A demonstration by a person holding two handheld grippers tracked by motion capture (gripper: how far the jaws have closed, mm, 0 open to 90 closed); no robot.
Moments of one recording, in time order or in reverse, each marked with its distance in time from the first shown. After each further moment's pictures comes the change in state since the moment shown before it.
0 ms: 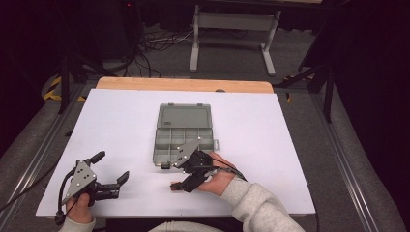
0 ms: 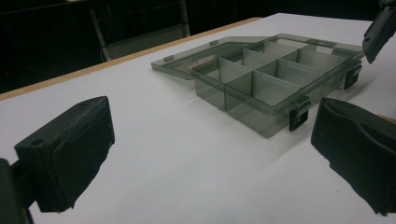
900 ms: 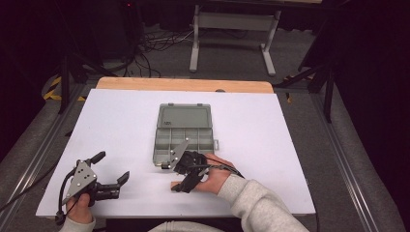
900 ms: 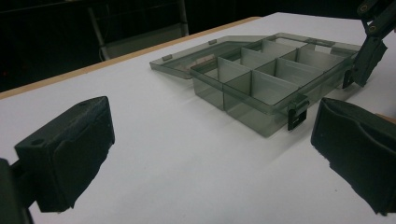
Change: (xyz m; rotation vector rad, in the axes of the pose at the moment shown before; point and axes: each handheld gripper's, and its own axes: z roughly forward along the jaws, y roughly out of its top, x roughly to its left) left arm 0.000 0.000 0.000 0.003 -0.005 -0.002; right arm -0.006 0.005 0.018 0.160 0.038 -0.007
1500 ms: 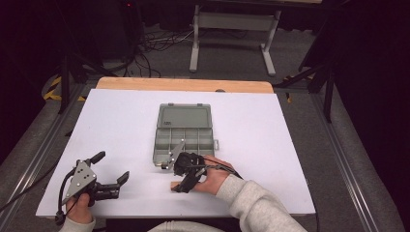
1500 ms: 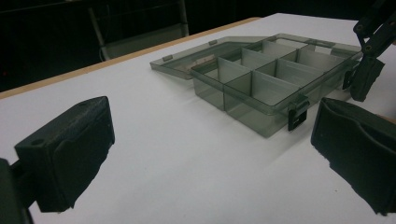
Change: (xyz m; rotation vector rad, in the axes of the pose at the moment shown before) left arm 0.000 0.000 0.000 -0.002 0.002 -0.004; right arm -0.002 0.001 0.010 0.087 0.013 0.053
